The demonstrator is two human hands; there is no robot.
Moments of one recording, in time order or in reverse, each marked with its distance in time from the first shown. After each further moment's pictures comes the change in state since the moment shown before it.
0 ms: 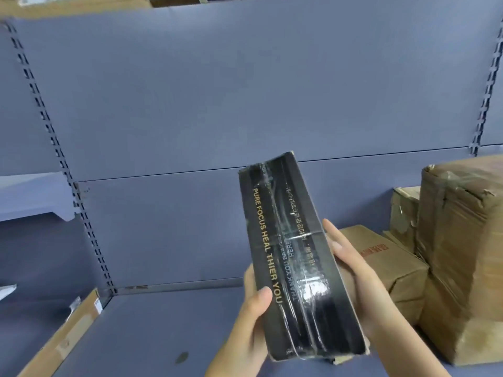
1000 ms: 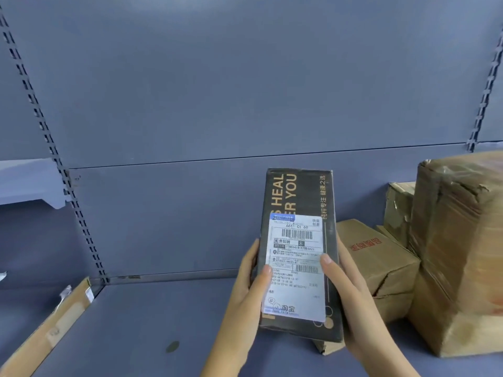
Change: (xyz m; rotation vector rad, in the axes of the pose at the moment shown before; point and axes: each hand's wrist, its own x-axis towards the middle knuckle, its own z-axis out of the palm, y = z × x) left_hand 0.025 -0.010 0.000 0.401 0.123 0.146; right_hand -0.020 0.021 -0.004 -0.159 0.079 -0.101
